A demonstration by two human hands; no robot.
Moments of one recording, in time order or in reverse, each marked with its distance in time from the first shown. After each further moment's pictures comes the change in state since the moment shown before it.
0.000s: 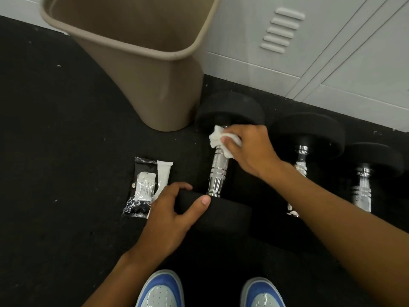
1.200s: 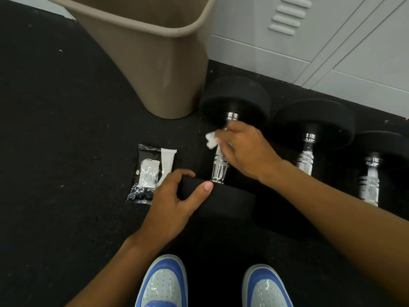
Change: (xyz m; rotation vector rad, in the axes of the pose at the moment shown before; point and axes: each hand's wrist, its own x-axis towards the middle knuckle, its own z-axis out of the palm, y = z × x) left_hand 0.000 -0.003 -0.001 -0.006 -0.018 -0.016; right_hand -0.018 -0.011 0.009 -0.252 -0.165 -0.261
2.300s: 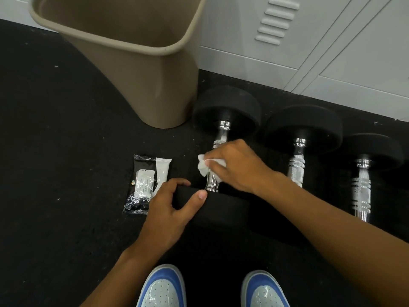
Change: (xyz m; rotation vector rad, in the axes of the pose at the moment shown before) left_hand 0.000 0.001 0.004 0.002 0.029 0.023; right_hand -0.010 -0.004 0.001 0.253 -0.138 0.125
